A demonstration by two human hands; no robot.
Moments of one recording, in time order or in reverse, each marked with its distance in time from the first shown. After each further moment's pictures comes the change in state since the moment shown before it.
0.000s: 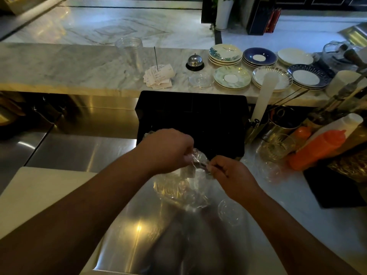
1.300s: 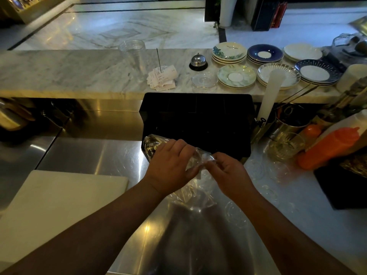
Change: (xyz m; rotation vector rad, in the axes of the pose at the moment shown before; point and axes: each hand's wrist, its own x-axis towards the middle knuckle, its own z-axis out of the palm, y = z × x) left_hand -0.016 -0.010 0.086 0.029 0.524 0.039; right_hand 0.010 -0.013 0.022 0.254 0.098 0.028
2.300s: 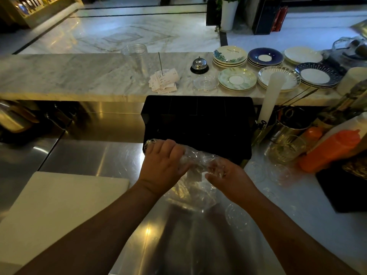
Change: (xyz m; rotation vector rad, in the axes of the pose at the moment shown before) left_hand -0.008 -0.014 -0.007 0.168 0.074 -0.080; right_hand -0.001 0.015 -0.005 -0.055 -0.140 0.098
